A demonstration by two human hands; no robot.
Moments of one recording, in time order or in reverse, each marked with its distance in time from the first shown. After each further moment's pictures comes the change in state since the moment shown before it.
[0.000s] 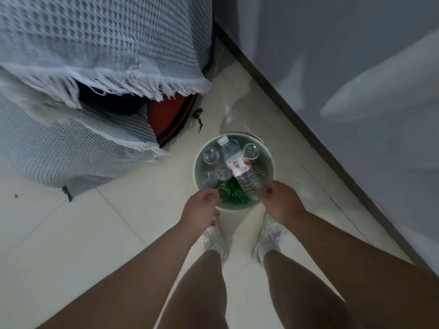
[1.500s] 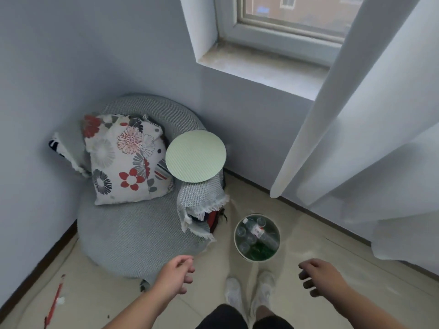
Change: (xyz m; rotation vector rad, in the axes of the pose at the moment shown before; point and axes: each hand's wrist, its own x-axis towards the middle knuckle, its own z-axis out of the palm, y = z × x) left_hand -0.362 0.130 -0.284 0.378 0.035 0.243; right_hand -0.409 -0.107 -0.100 0.837 0.164 0.295
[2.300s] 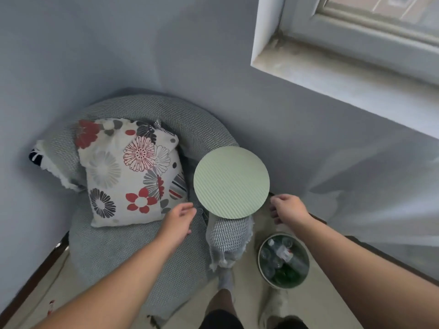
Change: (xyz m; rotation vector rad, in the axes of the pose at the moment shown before) left_hand 0.220 0.166 -0.161 0.056 0.018 0.274; right_hand 0.119 -0.321 0.182 0.041 0.122 -0.206
